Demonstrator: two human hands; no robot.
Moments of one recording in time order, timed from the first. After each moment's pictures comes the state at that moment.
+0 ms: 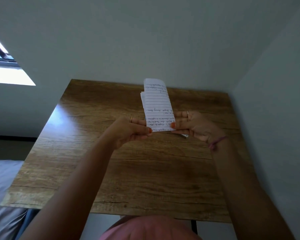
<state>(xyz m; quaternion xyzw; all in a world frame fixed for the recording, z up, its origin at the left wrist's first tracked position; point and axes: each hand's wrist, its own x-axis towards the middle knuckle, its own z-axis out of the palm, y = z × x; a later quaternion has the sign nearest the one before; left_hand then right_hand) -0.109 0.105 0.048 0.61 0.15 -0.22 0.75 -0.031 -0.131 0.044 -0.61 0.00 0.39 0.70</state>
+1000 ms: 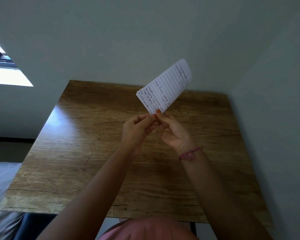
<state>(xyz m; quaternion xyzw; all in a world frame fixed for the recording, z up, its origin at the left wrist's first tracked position) -0.115 0.061 0.036 0.45 0.16 0.01 0.88 -0.071 -0.060 0.045 -0.40 0.10 0.31 0.86</state>
